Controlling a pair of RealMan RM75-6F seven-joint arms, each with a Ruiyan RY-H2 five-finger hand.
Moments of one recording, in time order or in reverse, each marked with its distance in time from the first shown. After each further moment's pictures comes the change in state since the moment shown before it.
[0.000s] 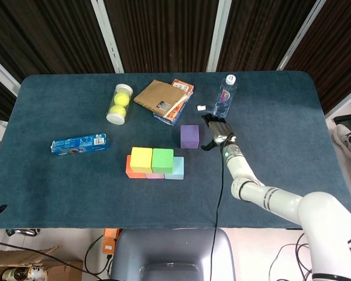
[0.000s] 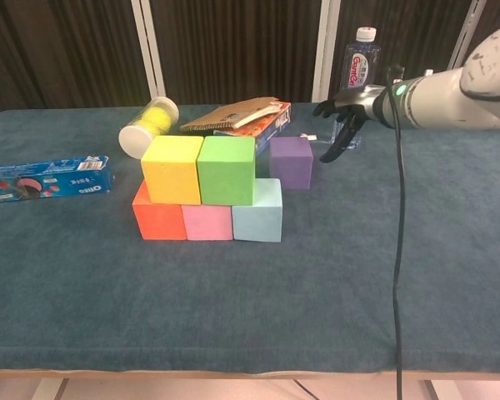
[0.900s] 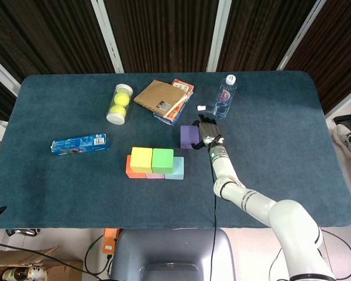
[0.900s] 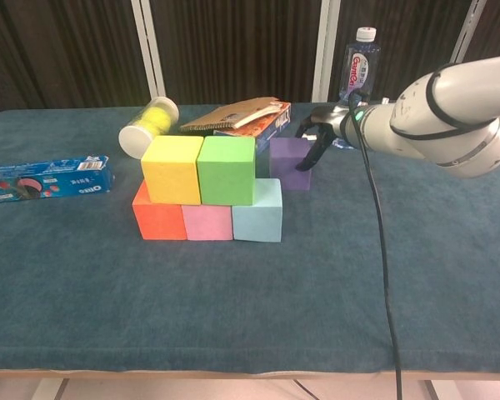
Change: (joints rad) left arm 0.004 -0.006 0.006 0.032 0.015 -0.017 -0.043; right arm 0.017 -0.238 0.115 0.301 0.006 -0.043 -0.073
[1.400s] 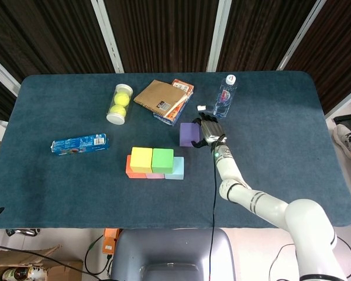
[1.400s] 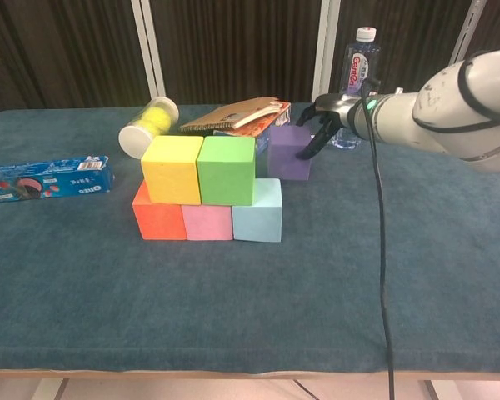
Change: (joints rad) left arm 0.018 -0.004 0.000 0.011 0.005 0.022 -0.027; right arm -0.070 0.089 0.065 -0.160 -0.115 0.061 0.067
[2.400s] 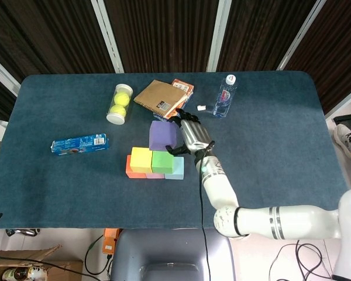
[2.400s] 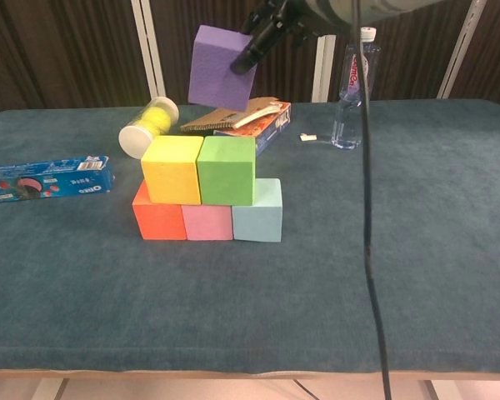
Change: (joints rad) left arm 0.071 -0.015 0.021 0.011 0.076 0.136 -0.070; right arm 0.146 0.351 0.190 -0.944 0.403 0.581 -0.242
